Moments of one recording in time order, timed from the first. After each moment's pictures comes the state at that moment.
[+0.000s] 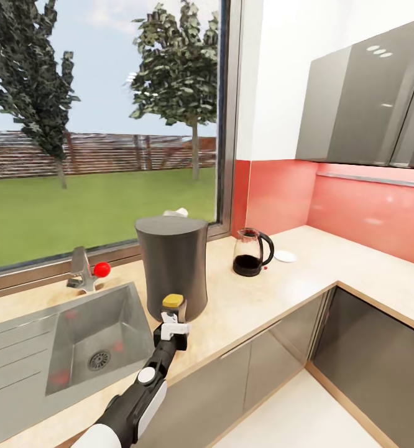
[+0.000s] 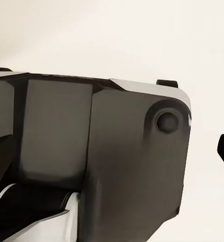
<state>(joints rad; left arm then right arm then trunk) -0.52 -0.13 -0.27 -0.62 0.13 -0.26 0.08 -0.09 0.00 0.94 -0.16 -0.89 -0.03 0.01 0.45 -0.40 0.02</state>
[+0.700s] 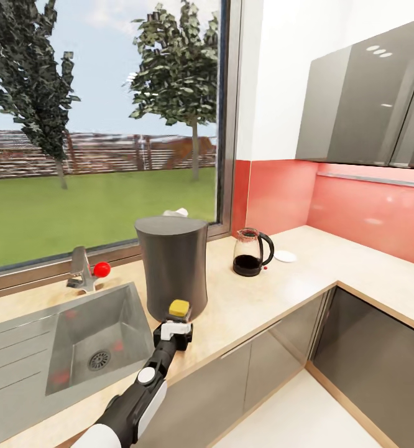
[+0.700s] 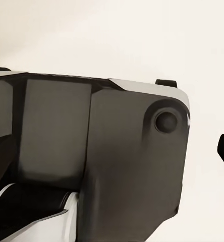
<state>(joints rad) -0.52 -0.13 -0.27 -0.62 0.13 -0.26 0.08 -0.09 0.00 0.94 -0.16 -0.89 -0.03 0.01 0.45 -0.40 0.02</state>
